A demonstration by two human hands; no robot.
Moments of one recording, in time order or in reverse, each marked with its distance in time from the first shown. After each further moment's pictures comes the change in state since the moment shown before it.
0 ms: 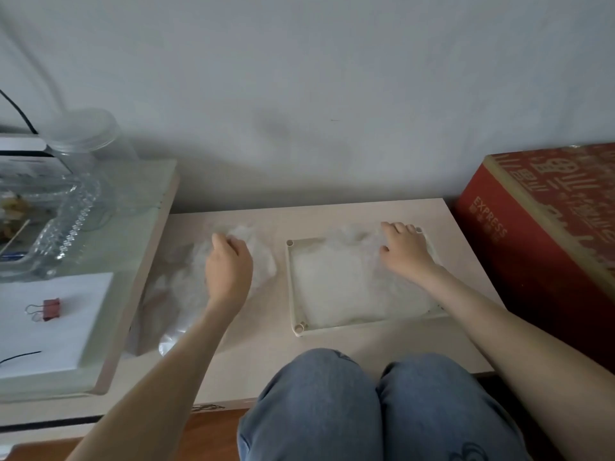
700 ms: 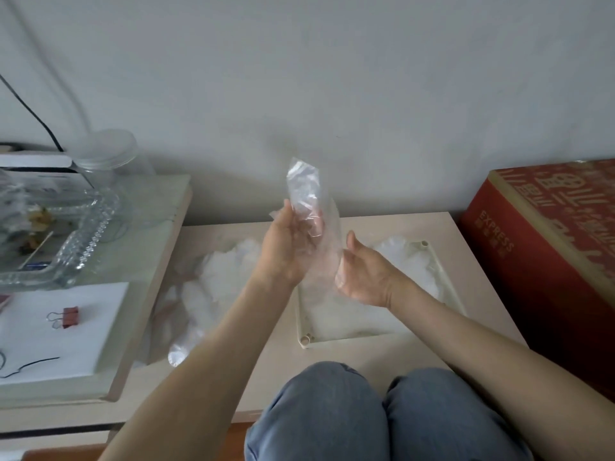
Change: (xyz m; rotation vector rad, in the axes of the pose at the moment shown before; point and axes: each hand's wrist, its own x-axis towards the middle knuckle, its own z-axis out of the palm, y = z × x) left_hand -0.017 0.104 0.000 -1.417 -0.639 -0.392; right_hand -0.037 -0.079 -0.041 1.885 -0.775 -0.090
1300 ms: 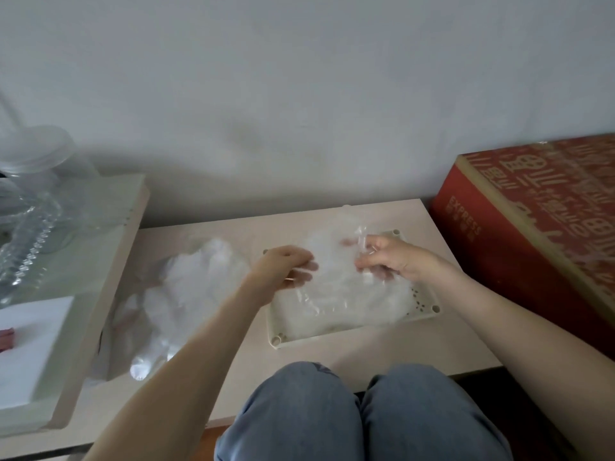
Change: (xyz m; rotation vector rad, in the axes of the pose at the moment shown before) left_hand 0.030 -0.051 -0.040 0.916 -0.063 -0.273; right_hand -0.039 -0.031 -0.092 -0.765 0.323 0.090
